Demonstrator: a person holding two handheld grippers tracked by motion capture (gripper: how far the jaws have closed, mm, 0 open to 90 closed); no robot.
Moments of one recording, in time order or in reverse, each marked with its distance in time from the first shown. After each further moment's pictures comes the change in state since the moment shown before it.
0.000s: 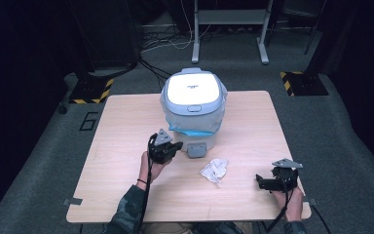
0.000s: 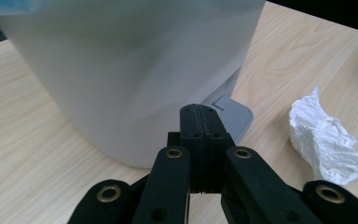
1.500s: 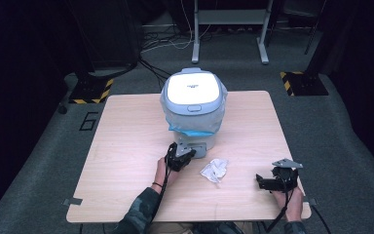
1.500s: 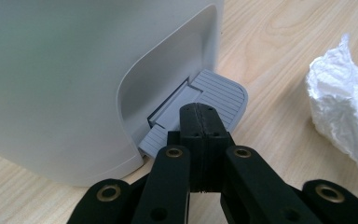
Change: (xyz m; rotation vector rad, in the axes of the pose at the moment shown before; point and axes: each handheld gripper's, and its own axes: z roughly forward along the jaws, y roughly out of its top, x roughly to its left) left arm -0.030 -0.029 0.057 0.028 0.039 0.133; right arm -0.001 0.000 -0.001 0.003 0.005 -0.008
